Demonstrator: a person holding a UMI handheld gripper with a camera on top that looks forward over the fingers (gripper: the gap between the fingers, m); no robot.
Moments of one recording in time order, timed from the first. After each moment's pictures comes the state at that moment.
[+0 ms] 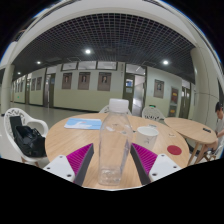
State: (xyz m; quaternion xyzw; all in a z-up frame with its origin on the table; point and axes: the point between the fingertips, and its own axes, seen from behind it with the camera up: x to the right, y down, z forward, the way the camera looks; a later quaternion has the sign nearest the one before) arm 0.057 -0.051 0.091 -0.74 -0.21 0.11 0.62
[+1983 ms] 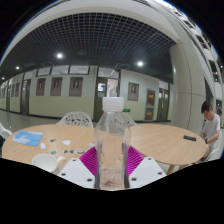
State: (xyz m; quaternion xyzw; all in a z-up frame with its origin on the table) arm 0.289 0.223 0.152 -0.74 -0.11 0.04 0.66
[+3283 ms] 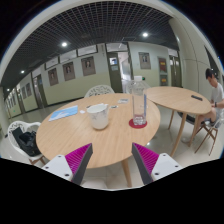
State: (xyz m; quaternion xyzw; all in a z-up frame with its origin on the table) arm 0.266 -0.055 0.067 -0.83 -0.12 0.15 0.52
